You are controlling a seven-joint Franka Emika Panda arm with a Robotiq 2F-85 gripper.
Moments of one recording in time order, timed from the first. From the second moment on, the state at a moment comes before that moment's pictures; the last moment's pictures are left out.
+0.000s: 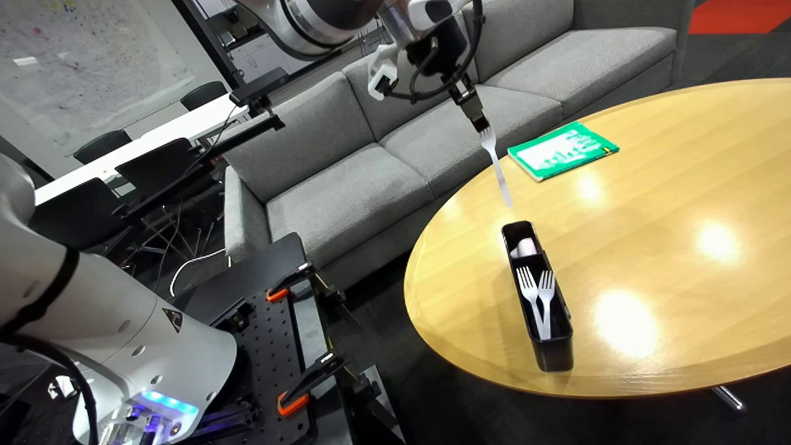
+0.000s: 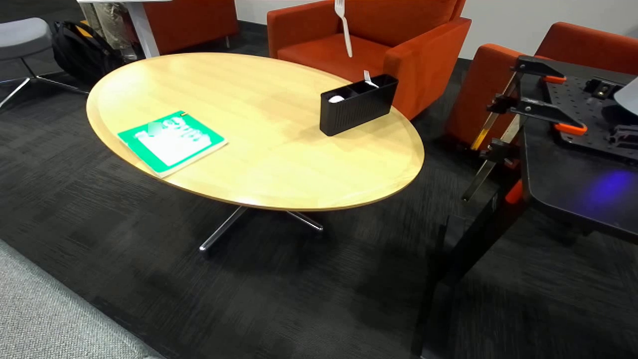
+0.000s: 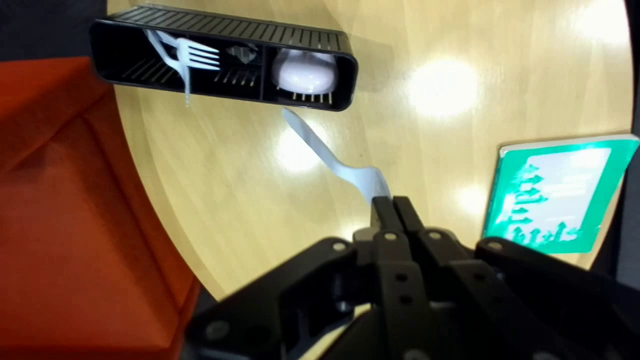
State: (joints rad) arm 0.24 0.22 -0.16 -2.32 -0.25 2.79 0.65
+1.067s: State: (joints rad) arm 0.55 0.48 -0.21 -2.09 -0.79 2.79 0.95
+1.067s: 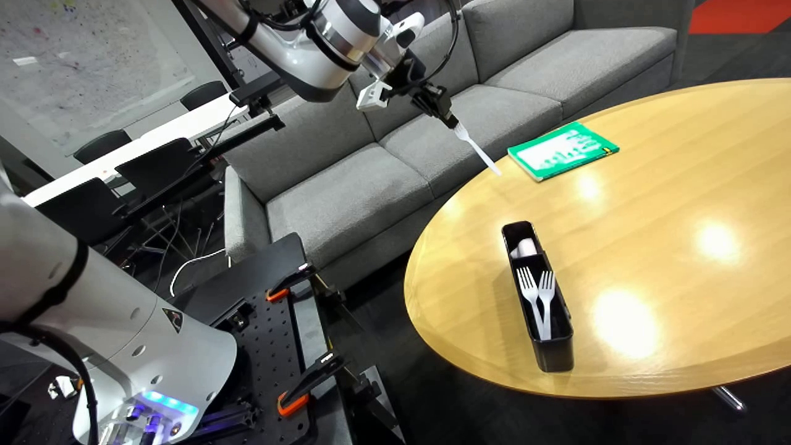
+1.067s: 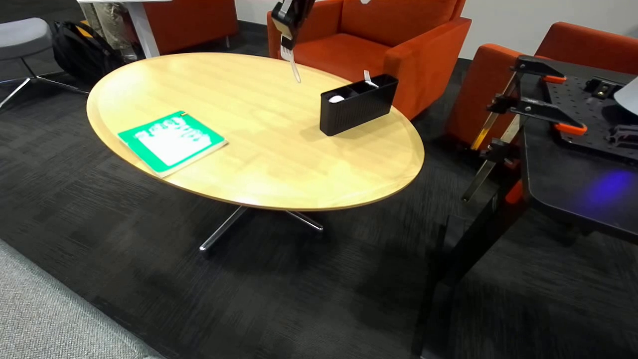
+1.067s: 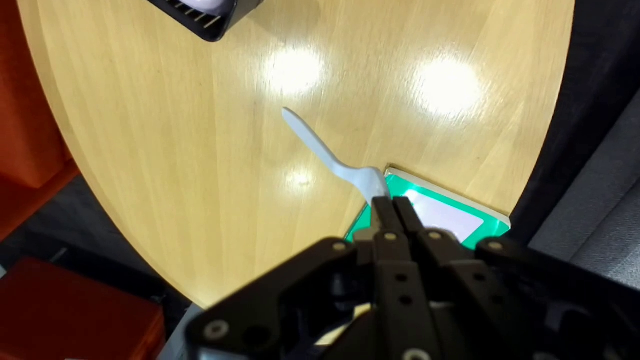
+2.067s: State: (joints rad) arm 0.65 0.85 -0.18 -1.74 -1.03 2.56 0.97
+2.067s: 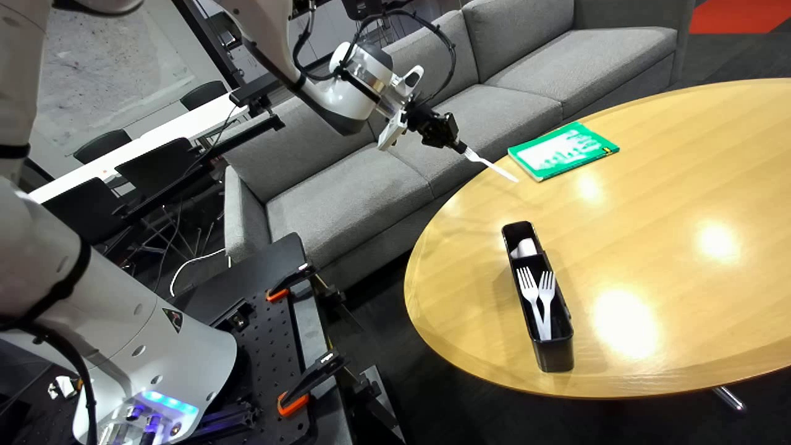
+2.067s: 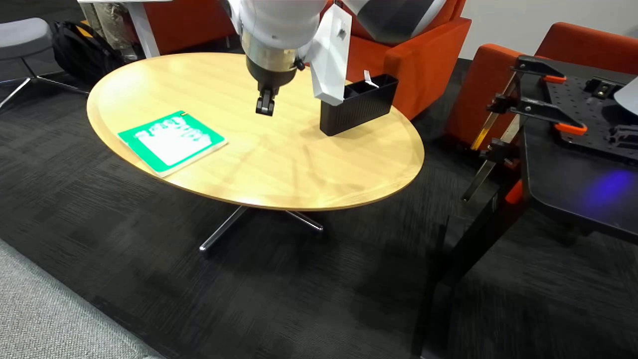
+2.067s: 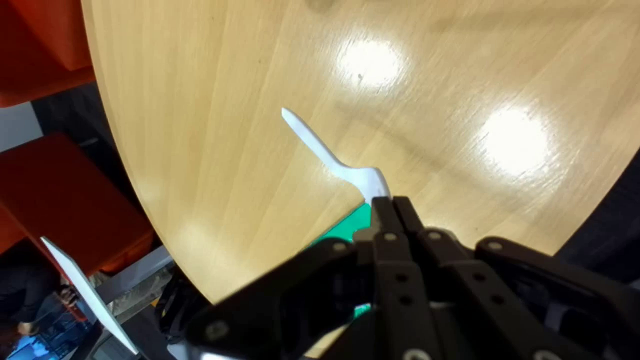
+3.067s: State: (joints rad) arm 0.57 1.17 -0.10 -1.49 -1.08 2.44 0.97
